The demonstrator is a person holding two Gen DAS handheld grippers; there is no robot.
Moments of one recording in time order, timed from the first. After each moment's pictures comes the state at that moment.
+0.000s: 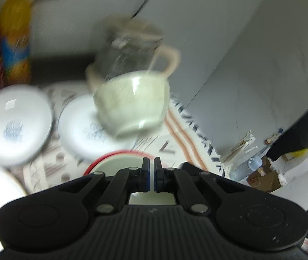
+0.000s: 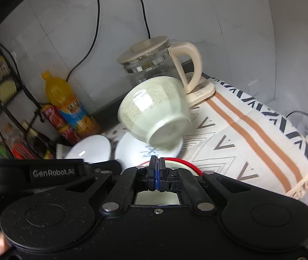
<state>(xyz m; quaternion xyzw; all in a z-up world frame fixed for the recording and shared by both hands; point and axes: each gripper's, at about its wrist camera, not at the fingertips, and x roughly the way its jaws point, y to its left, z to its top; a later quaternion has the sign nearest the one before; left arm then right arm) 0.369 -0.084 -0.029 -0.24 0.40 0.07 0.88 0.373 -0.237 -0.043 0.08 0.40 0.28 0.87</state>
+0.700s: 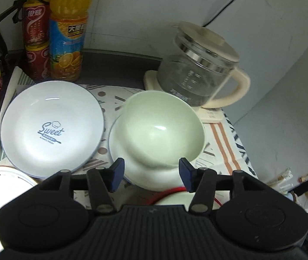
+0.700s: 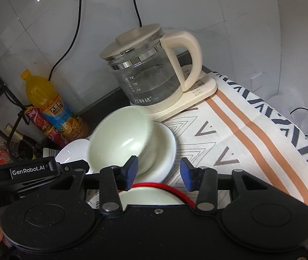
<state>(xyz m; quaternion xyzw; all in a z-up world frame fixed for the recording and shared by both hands) 0.397 -0.017 -0.053 -0.28 0.39 0.19 0.86 0.443 -0.208 -0.057 0.08 0.43 0.29 0.85</state>
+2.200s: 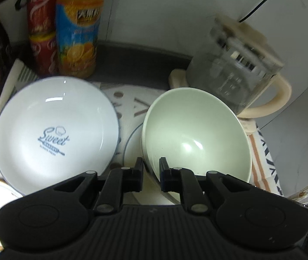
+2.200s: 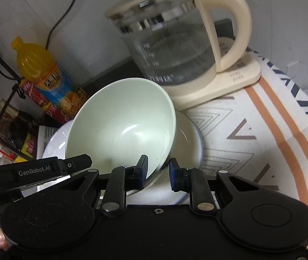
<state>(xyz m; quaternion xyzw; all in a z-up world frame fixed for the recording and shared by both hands) 0.437 0.011 -0.090 -0.28 0.40 0.24 0.84 0.499 -0.150 -0.091 0.03 0.48 0.35 0.80</state>
